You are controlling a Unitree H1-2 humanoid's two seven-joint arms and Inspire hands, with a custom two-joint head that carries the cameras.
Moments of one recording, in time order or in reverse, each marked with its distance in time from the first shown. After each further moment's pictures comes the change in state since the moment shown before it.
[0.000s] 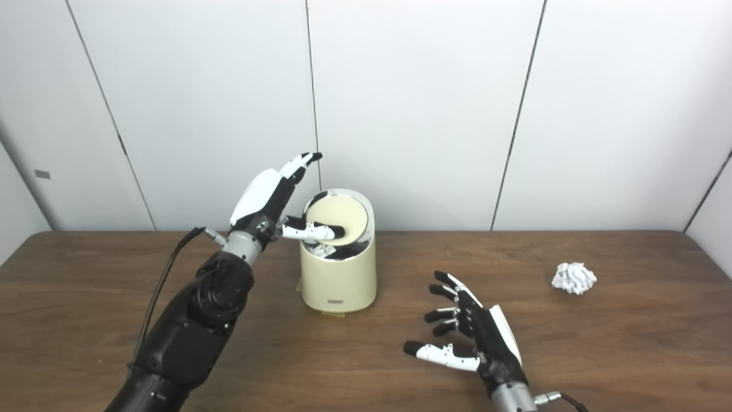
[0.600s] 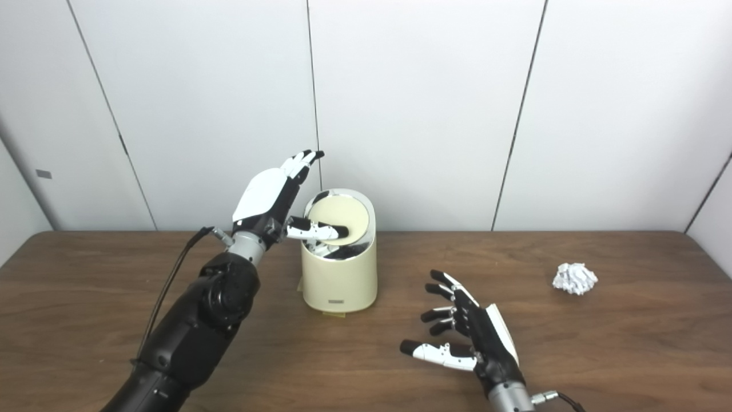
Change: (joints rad) left arm -0.020 0.033 -0.092 -0.002 0.147 0.058 0.011; right arm 0.001 0.004 0.005 -0.012 -0.010 0.002 0.000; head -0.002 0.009
